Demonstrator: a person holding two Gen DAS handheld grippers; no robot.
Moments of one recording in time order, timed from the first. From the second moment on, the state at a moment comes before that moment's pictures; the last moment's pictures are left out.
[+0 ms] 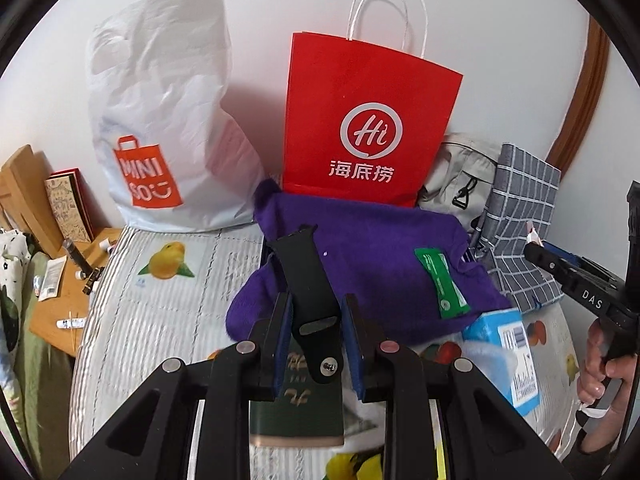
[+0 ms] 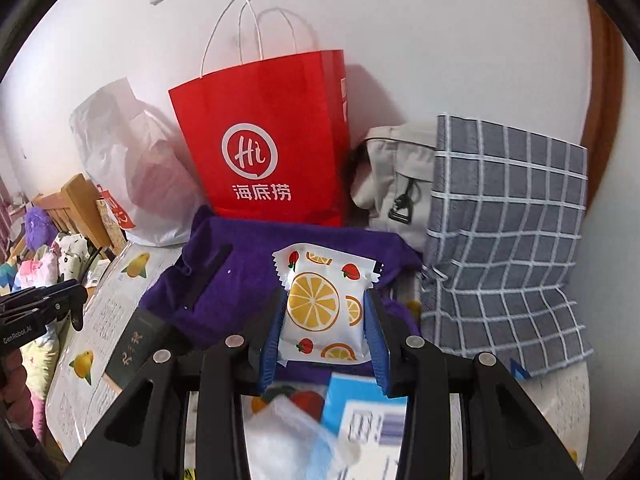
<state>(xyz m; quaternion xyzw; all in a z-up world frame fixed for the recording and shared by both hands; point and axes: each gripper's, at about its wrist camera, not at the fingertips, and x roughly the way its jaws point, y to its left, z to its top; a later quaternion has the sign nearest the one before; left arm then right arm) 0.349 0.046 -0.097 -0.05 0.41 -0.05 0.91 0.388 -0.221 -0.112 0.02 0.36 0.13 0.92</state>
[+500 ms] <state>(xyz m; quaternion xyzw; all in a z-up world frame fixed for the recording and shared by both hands) 0.423 0.012 -0.120 -0.05 0.44 -0.09 0.89 0.446 -0.184 -0.160 0.01 0.41 0.18 0.89</state>
